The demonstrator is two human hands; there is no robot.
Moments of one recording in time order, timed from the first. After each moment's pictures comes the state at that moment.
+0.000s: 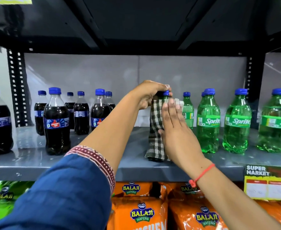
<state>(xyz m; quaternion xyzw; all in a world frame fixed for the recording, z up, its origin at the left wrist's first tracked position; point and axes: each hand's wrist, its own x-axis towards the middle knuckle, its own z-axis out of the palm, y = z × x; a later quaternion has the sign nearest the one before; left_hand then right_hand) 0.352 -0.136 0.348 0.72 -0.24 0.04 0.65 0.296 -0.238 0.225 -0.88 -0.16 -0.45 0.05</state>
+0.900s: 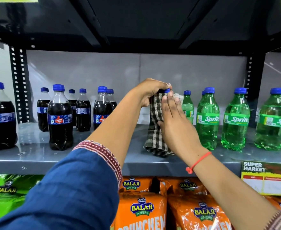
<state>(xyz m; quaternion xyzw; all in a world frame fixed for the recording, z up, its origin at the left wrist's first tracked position) 0.343 -0.136 0.348 0.70 -0.24 0.02 0.67 0.295 -0.232 0.241 -0.87 -0.15 -0.46 0.03</state>
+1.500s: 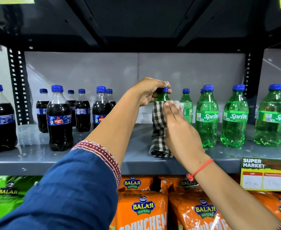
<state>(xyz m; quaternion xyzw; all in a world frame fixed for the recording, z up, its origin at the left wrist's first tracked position) 0.347 -0.136 0.347 0.72 -0.25 0.04 0.65 0.278 -0.233 0.232 -0.88 -0.13 -0.46 0.07</state>
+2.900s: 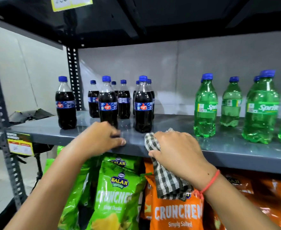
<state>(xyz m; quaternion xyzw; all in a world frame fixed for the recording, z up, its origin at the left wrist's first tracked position) 0.226 0.053 0.231 0.98 -0.03 0.18 0.08 0.232 -0.148 0.209 -0.90 -0.28 -0.34 0.07</state>
